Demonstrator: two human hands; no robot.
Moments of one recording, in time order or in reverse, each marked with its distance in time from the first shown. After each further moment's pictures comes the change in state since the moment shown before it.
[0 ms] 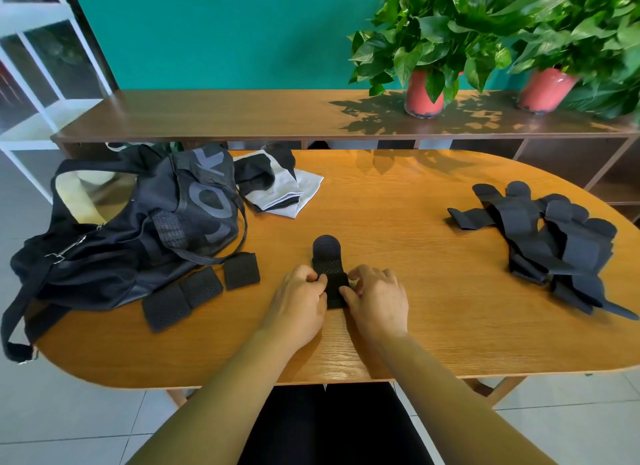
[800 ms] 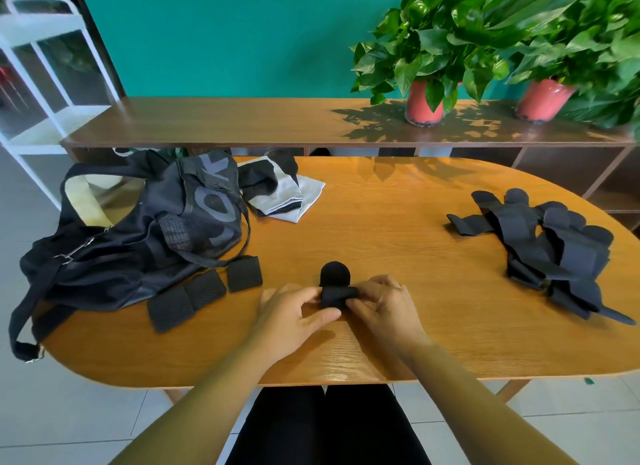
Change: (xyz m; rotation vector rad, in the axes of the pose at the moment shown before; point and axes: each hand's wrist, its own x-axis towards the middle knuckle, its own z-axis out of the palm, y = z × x) left_hand -0.021 -0.013 -0.012 -0.230 -0.011 -0.022; right_hand -0.009 0.022 -0.019 0.230 -0.163 -0.166
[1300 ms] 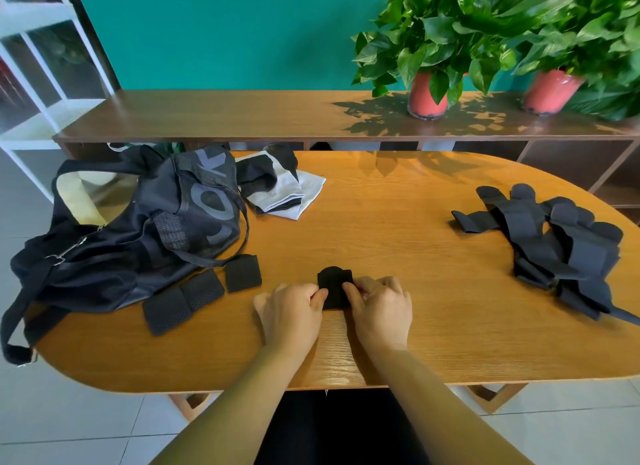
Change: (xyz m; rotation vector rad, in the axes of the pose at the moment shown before) left_hand 0.014 0.016 0.024 0.239 0.294 -0.255; right_hand 0.010 -0.016 0.036 -0.129 0.427 0.177
